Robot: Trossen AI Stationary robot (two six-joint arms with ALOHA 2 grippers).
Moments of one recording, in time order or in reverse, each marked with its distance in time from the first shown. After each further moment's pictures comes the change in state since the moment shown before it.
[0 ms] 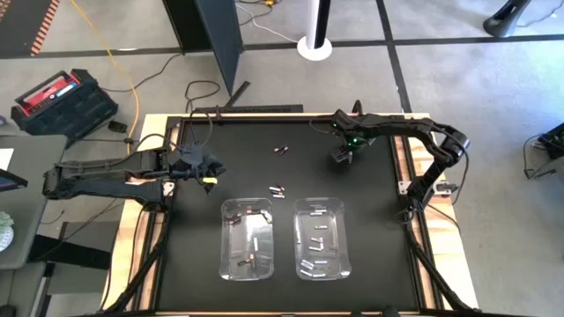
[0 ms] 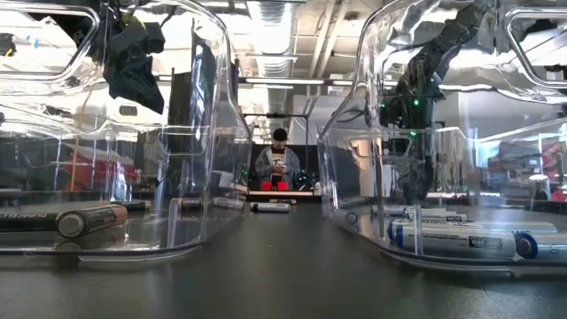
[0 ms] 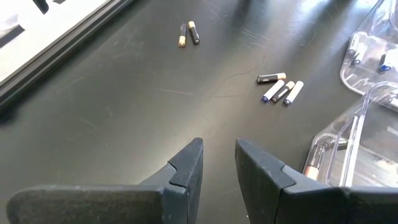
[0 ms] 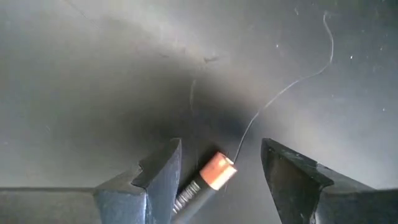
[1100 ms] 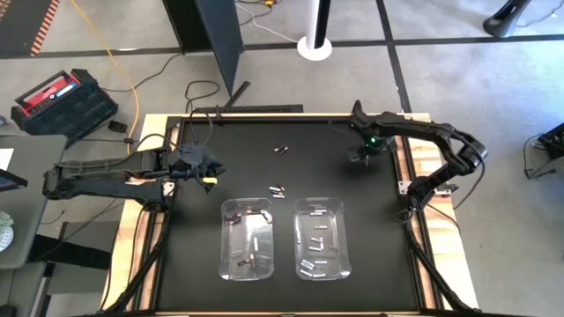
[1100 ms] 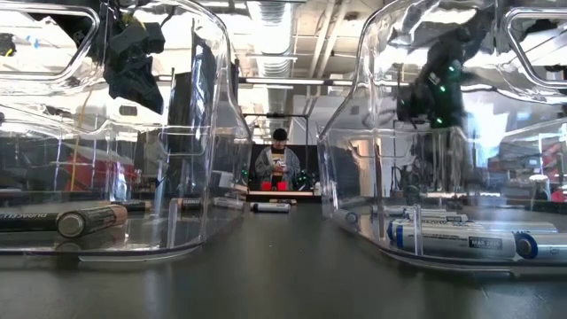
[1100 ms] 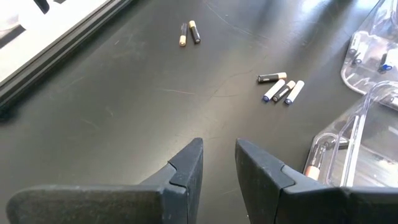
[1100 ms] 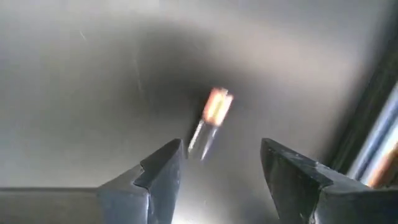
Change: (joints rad) left arm 0.000 0.000 0.000 -0.002 -0.003 0.000; right arm -0.103 -0.165 -0.088 -0.266 -0.059 0.262
